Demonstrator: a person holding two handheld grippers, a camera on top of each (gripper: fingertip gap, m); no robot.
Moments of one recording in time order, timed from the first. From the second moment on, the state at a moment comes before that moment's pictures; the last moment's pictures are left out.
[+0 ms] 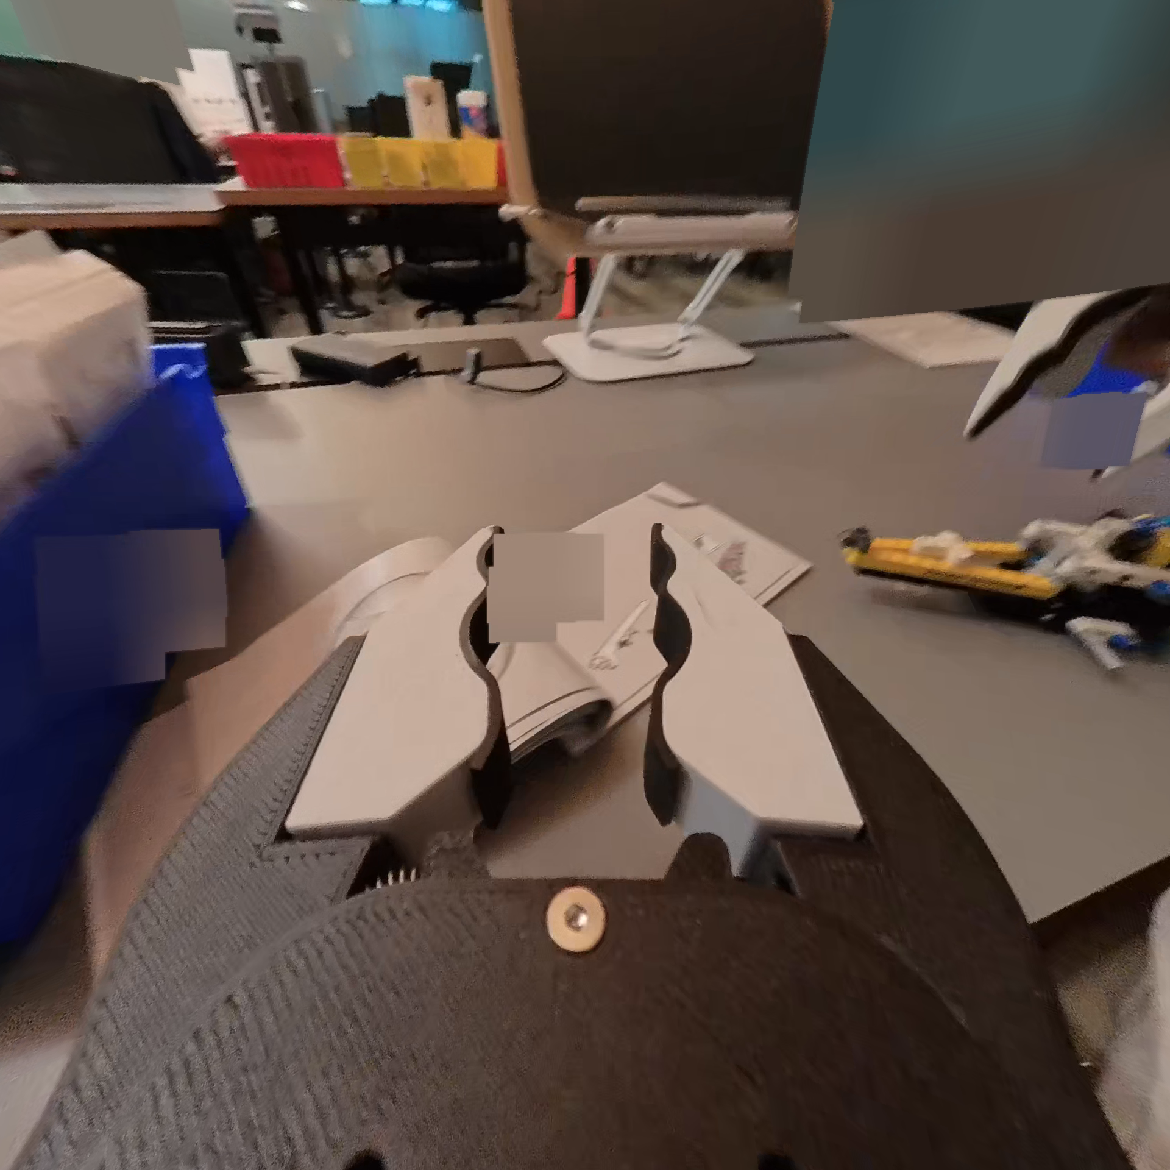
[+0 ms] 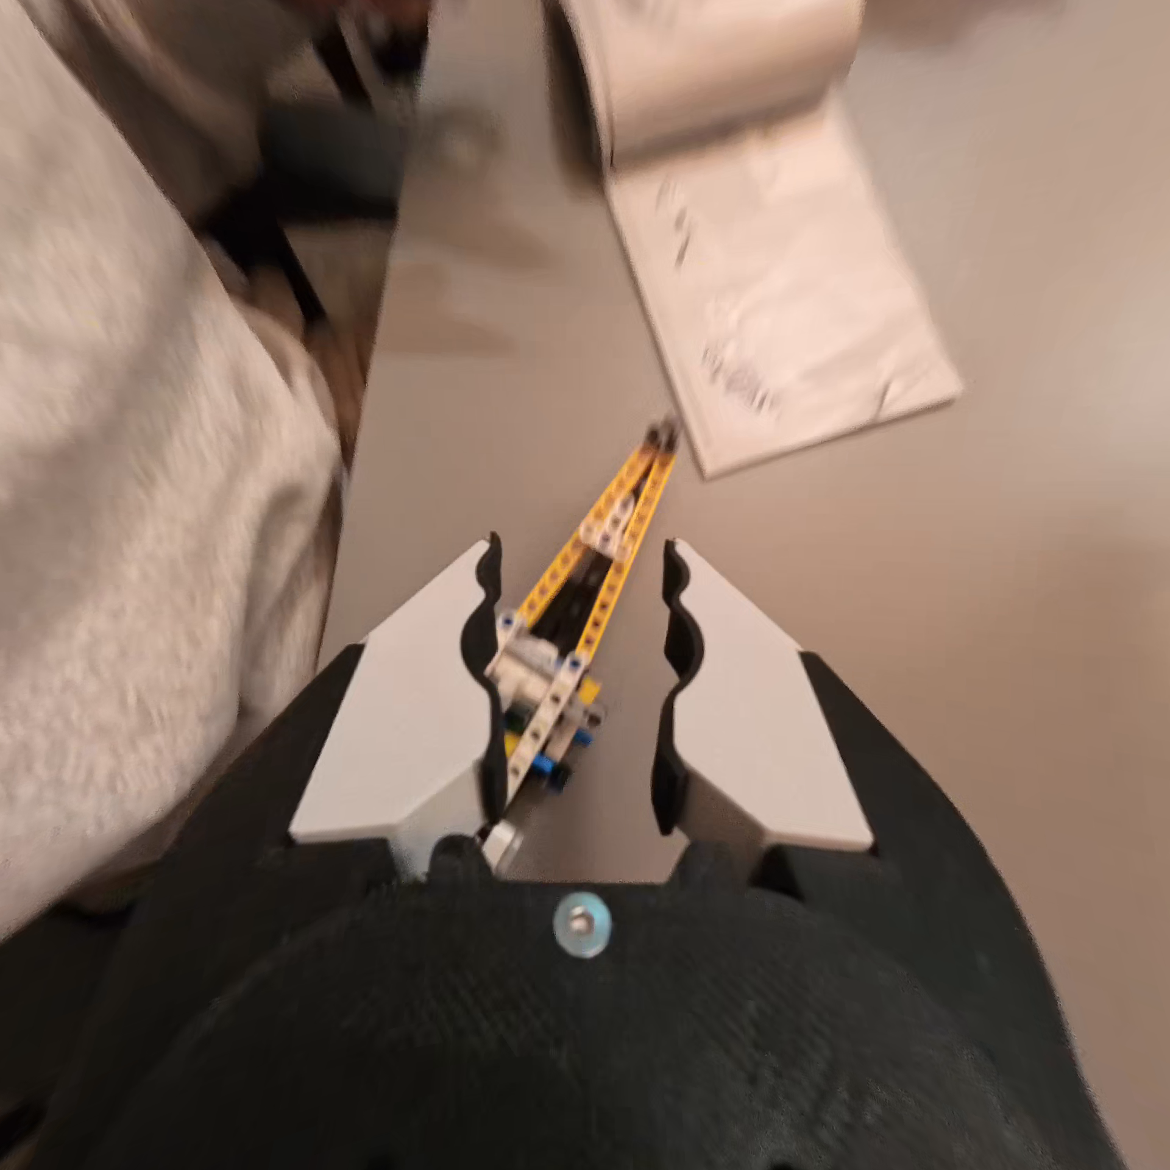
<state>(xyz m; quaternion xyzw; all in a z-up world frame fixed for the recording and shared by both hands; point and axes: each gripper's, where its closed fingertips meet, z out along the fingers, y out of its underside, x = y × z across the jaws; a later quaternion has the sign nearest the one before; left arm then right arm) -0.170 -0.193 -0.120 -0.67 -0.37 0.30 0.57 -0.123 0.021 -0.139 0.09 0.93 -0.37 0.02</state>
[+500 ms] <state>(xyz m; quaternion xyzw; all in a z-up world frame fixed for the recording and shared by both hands) -0.182 -0.202 -0.152 -0.69 -0.40 0.28 0.53 -0.227 -0.105 -0.223 0.05 0.95 -0.32 0.00</state>
